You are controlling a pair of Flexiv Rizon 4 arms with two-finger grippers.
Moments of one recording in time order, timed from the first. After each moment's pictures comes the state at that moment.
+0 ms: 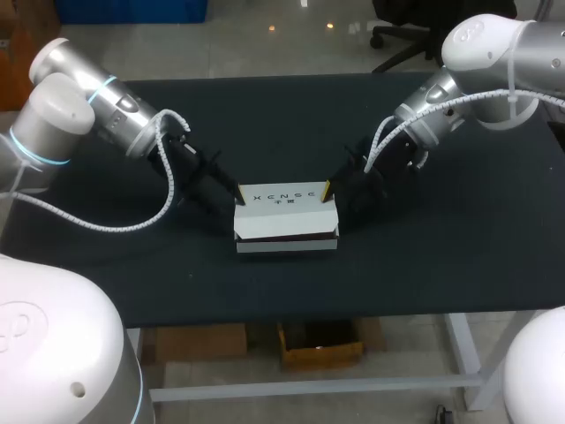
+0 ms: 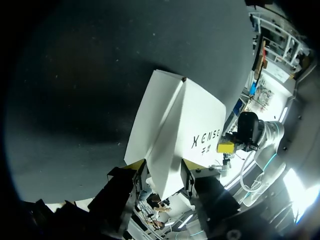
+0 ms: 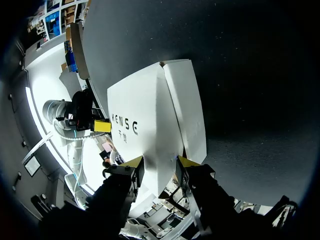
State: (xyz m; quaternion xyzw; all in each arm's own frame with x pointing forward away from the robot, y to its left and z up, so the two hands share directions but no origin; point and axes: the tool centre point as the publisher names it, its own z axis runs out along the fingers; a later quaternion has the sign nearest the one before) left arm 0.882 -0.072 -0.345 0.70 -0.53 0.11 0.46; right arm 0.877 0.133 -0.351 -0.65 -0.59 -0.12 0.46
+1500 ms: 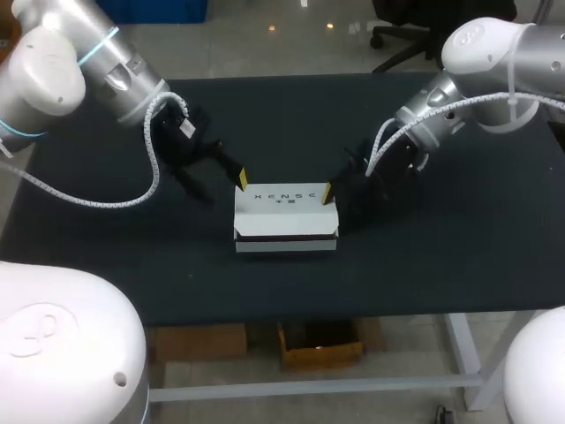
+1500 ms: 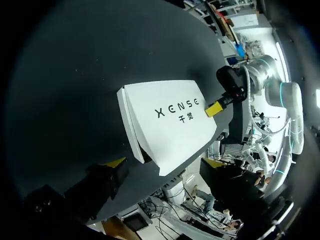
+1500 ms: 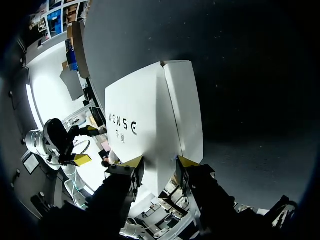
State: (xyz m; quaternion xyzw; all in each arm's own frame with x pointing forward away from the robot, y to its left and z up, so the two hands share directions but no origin) left arm 0.863 -0.056 -0.286 0.57 -0.76 0.18 0.26; right arm 0.876 0.132 -0.356 -0.65 -0.59 -0.12 0.46
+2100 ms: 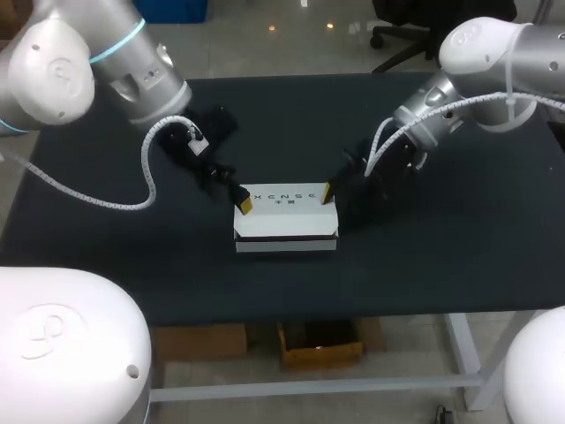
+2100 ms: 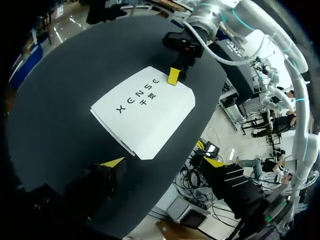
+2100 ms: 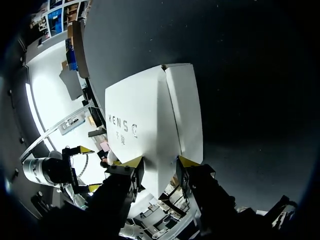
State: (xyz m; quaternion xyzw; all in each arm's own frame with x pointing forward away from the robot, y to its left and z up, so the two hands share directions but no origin) left arm 0.815 -0.069 -0.261 0.36 -0.90 0.18 0.13; right arm 0.879 0.133 -0.358 -0.65 -0.60 -0.12 0.46
